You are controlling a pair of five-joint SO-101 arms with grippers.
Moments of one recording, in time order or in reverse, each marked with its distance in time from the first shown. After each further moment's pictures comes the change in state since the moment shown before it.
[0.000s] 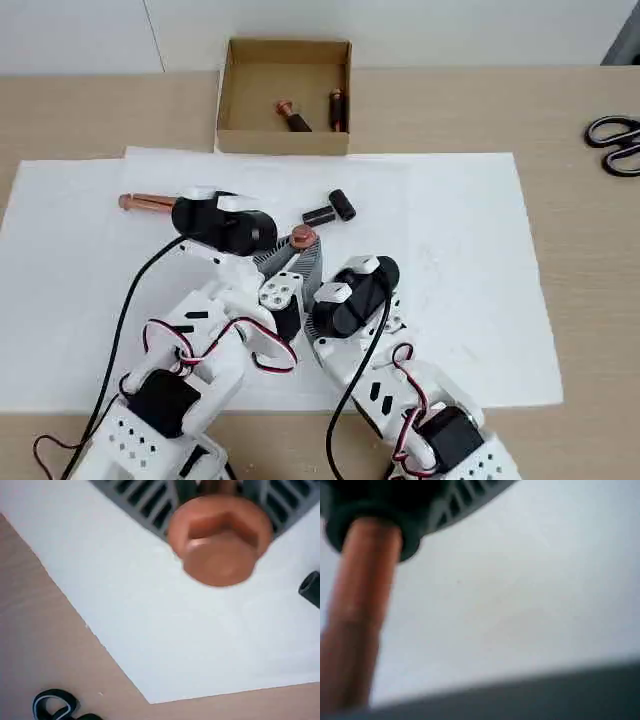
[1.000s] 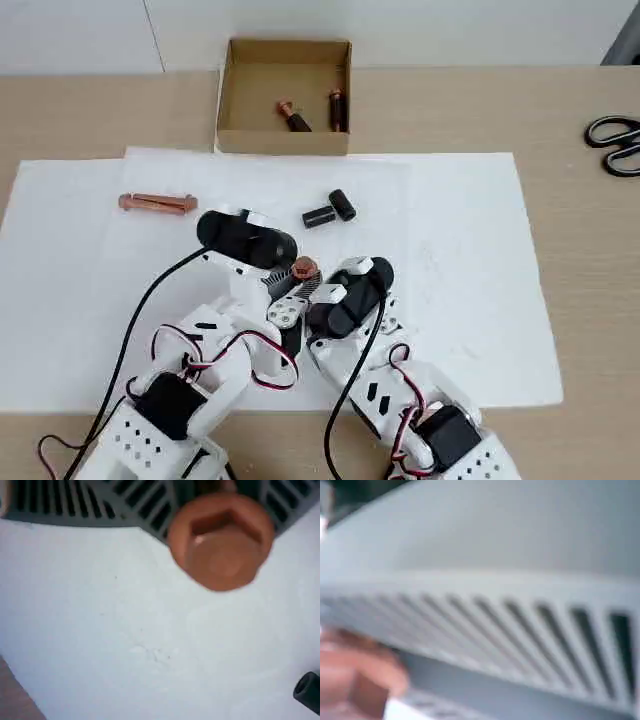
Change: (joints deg) left arm 0.5 -0.6 4.2 8.1 -2.2; right arm -0.3 0.2 0.2 0.0 0.0
